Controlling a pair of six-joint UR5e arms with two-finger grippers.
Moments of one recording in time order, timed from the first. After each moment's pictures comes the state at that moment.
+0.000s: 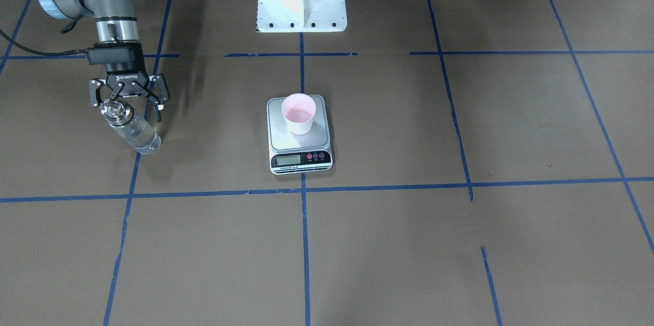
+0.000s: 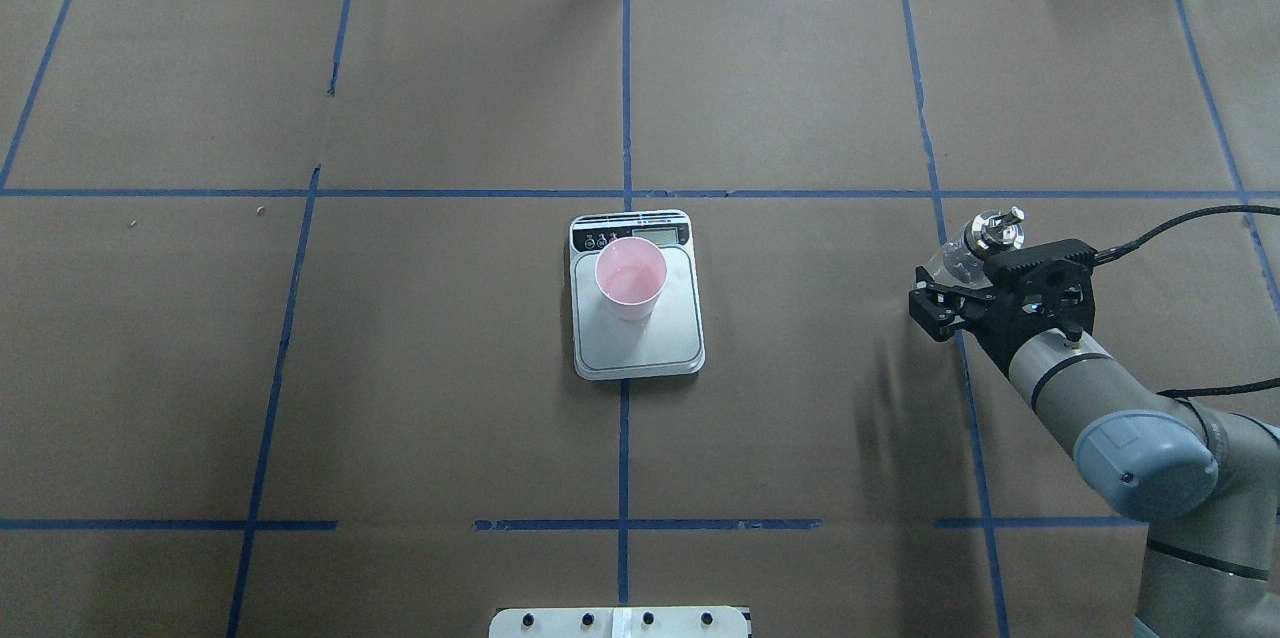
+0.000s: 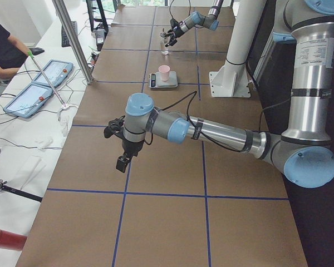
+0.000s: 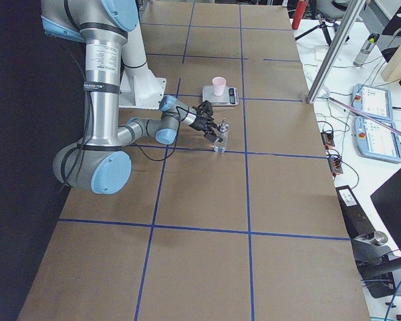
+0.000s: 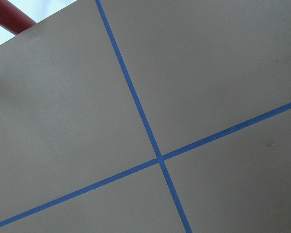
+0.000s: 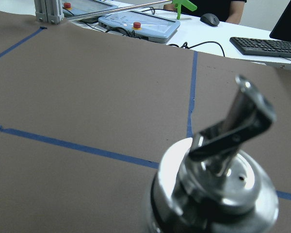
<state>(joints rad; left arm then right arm) -1.49 -1.57 -1.80 -1.72 -2.16 0.11 0.36 -1.66 1.89 -0.78 0.96 1.03</state>
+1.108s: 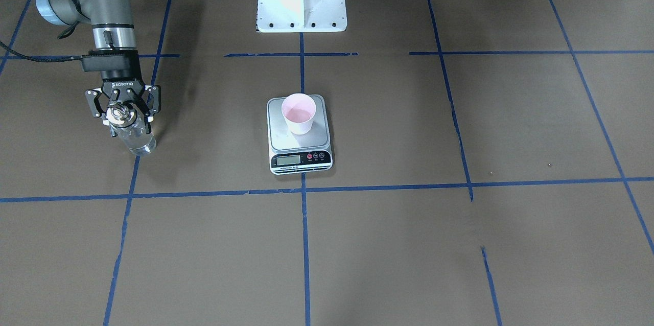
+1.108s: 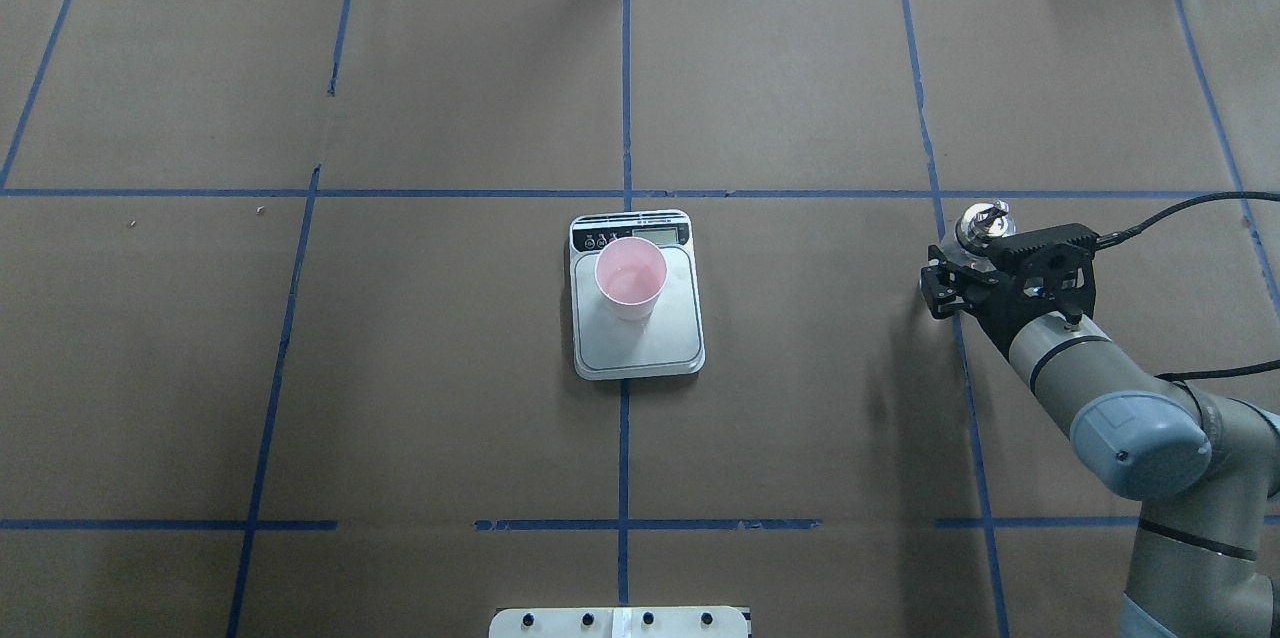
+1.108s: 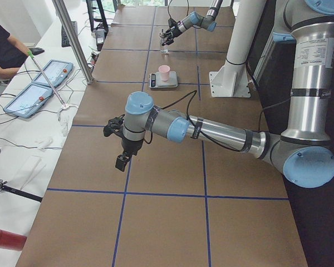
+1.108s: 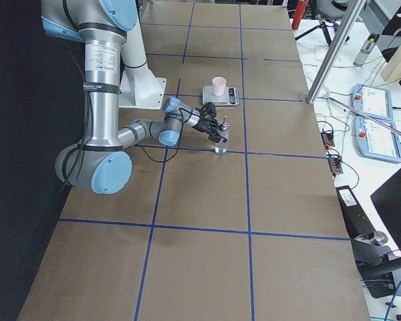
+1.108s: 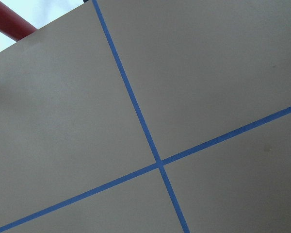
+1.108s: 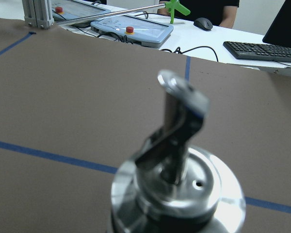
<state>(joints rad) -1.49 -1.57 -1.81 -1.72 -2.16 0.11 0.40 -1.63 1.86 -0.77 0.98 1.01</state>
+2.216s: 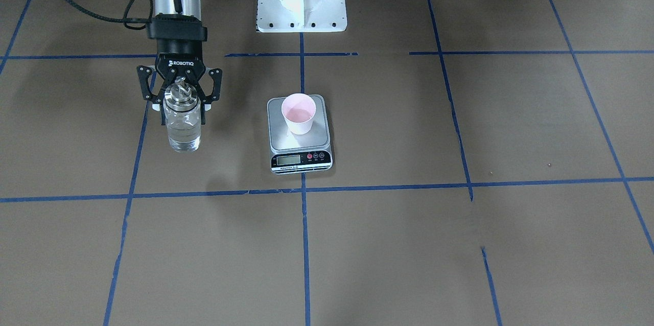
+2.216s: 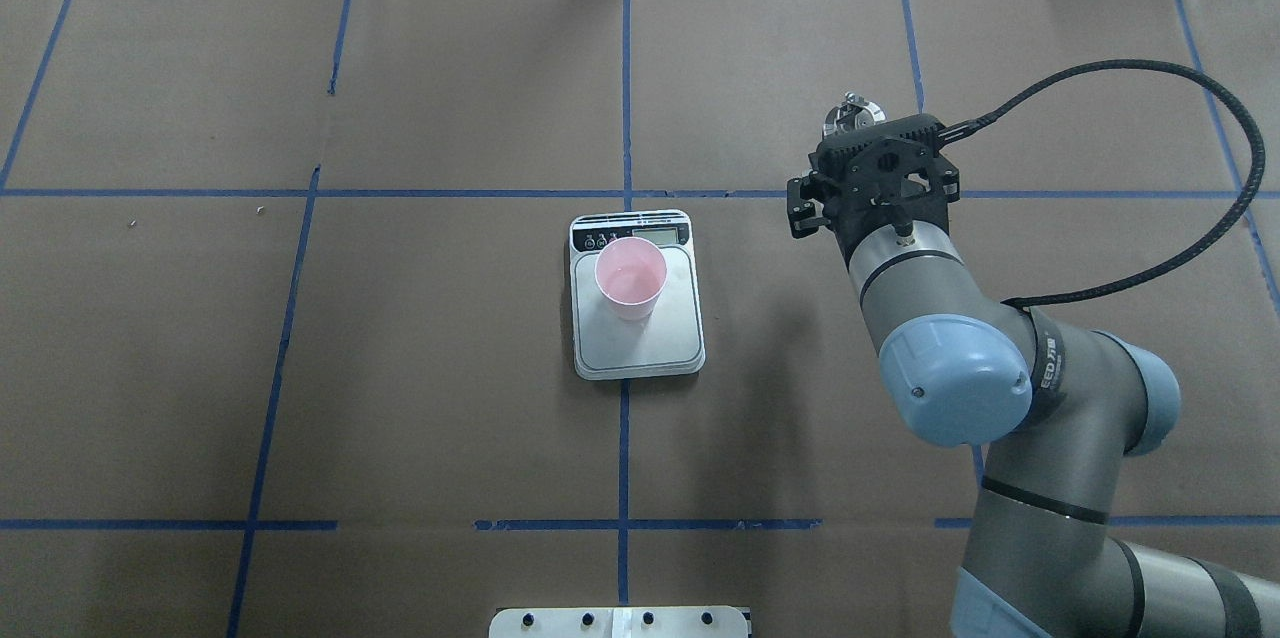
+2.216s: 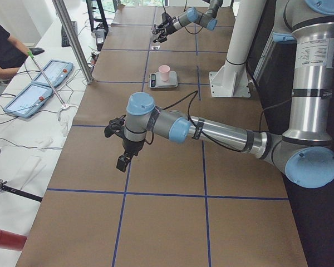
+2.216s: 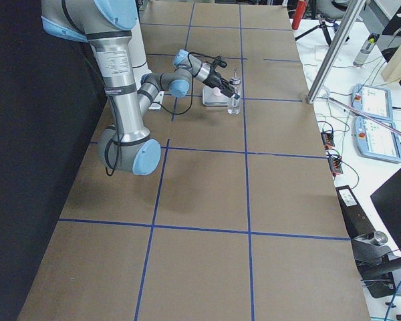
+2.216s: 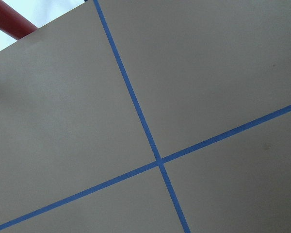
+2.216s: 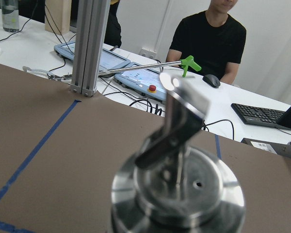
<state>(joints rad) -1.50 -1.56 -1.81 -1.72 -2.16 0.11 0.39 -1.26 2.01 -1.33 0.86 0.90</state>
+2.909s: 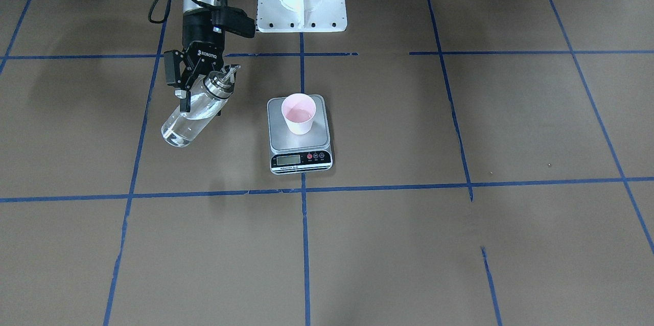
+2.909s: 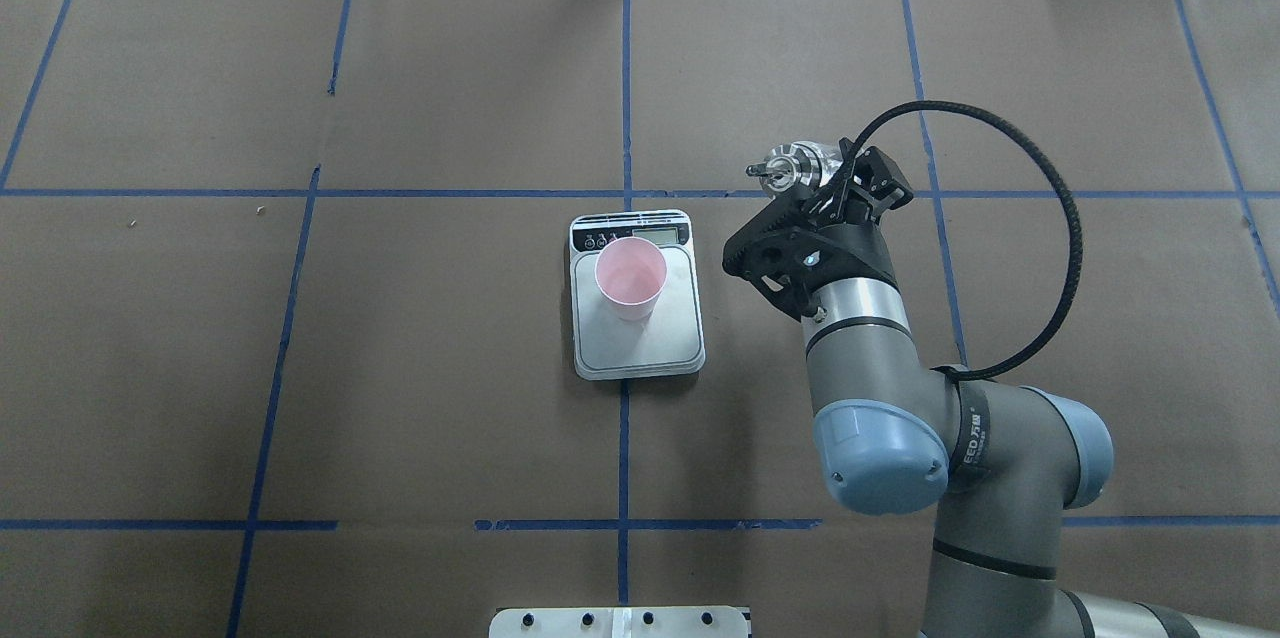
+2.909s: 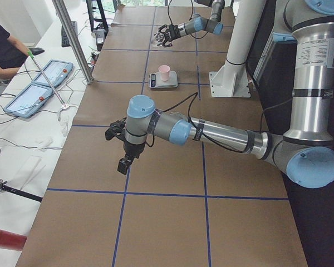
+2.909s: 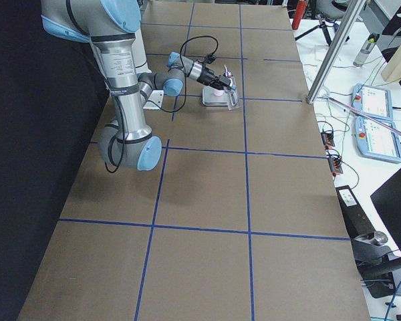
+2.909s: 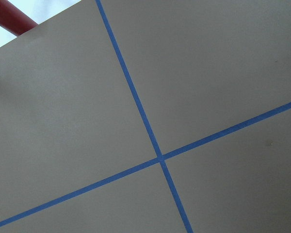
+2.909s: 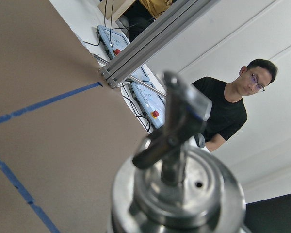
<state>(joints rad) -1.50 -1.55 -1.80 -1.72 -2.16 0.13 0.29 -1.23 1.96 -1.38 0.60 0.32</state>
